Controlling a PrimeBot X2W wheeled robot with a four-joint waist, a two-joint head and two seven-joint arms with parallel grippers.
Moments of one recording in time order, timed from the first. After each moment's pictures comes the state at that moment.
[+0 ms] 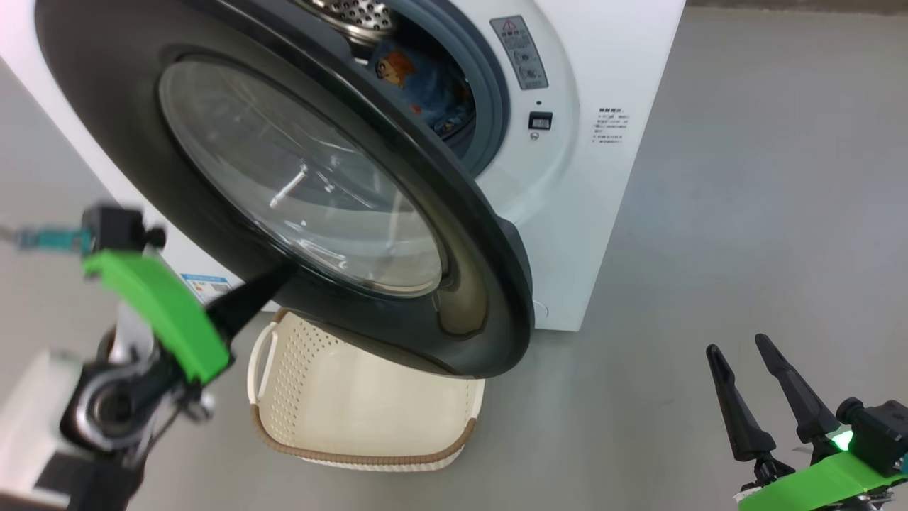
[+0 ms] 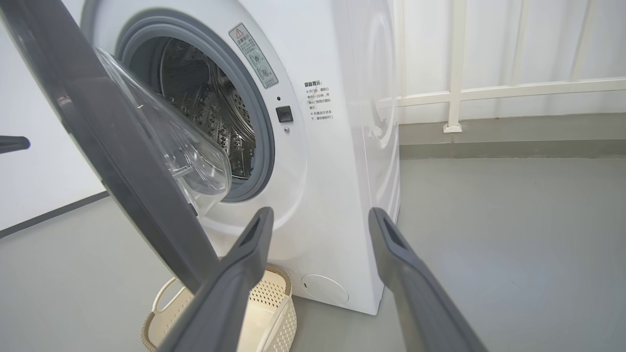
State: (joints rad) left arm -0.54 0.41 -0.39 0.15 -1.29 -0.13 0.51; right arm 0.00 -0.28 0.10 0.07 0.46 0.12 -0.26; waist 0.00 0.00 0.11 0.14
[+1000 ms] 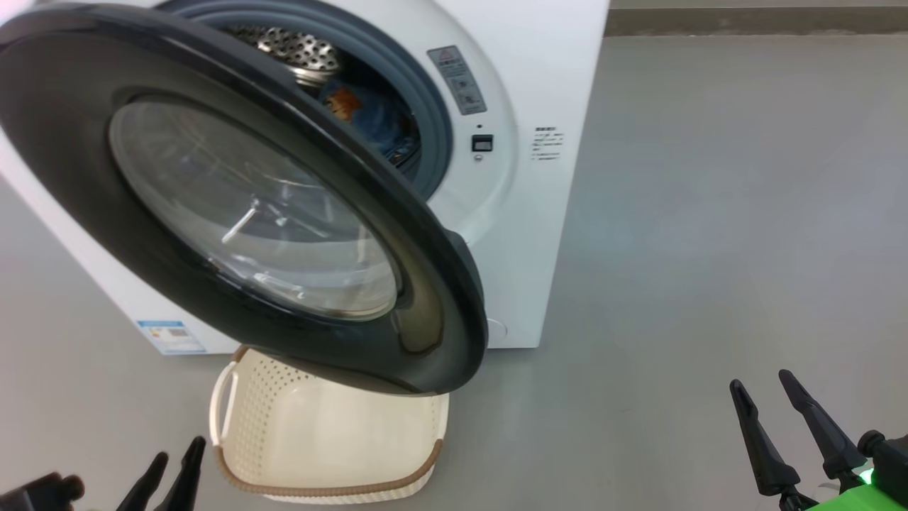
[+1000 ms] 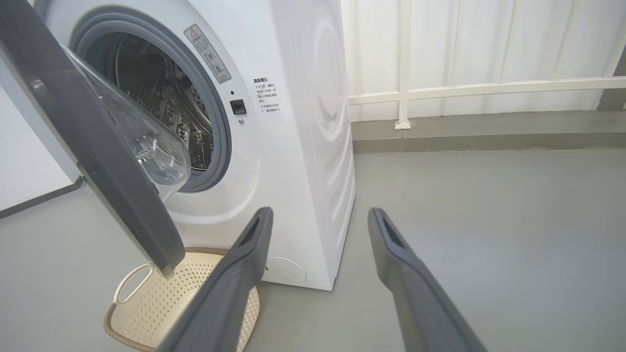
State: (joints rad) left arm -0.09 0.52 -0.50 0.30 -1.22 -0.13 -0.24; right arm 0.09 -0.32 0.07 0.07 0.46 0.12 -0.26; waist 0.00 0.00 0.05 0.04
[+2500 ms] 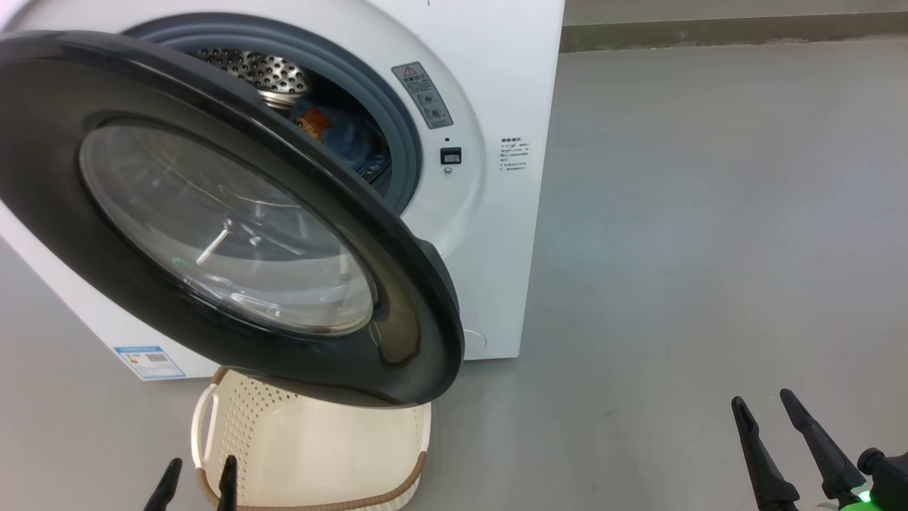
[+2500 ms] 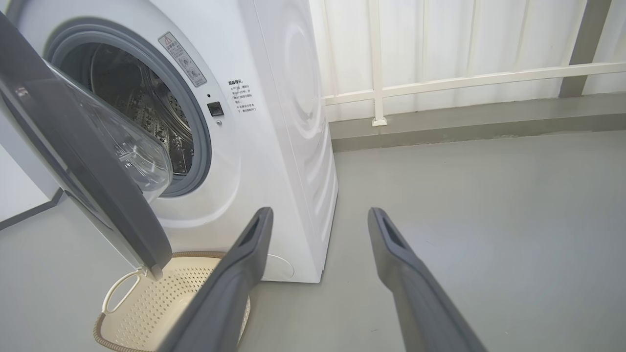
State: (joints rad) left arm 0.14 0.10 0.01 0.14 -0.24 -0.13 -0.25; right arm 0.12 -0.29 0.05 0.08 0.46 0.12 -0.26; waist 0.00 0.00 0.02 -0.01
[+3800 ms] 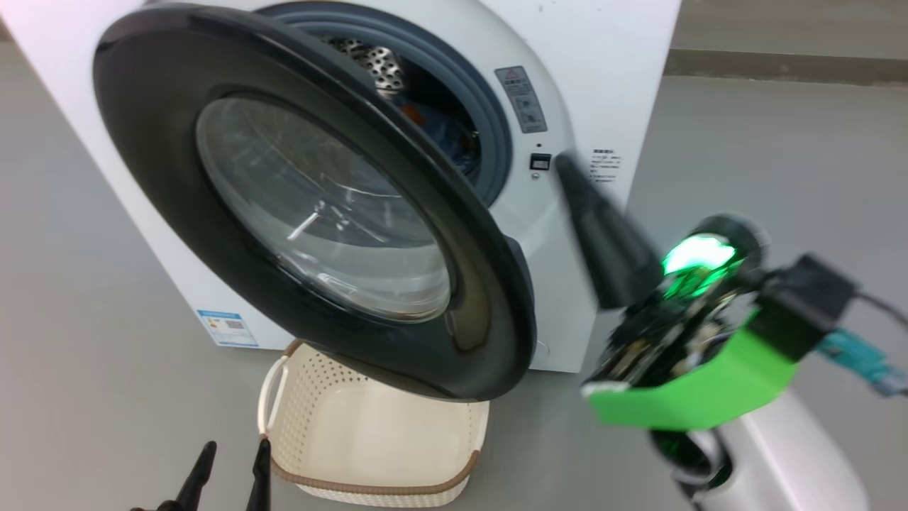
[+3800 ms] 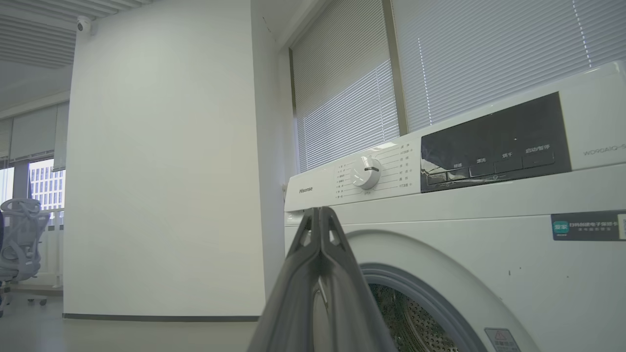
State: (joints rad) left arm 0.12 0.07 -0.04 0.12 -0.25 -0.13 -0.25; right arm -0.43 -0.17 0.42 -0.16 0.55 0.12 -0.26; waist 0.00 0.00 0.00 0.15
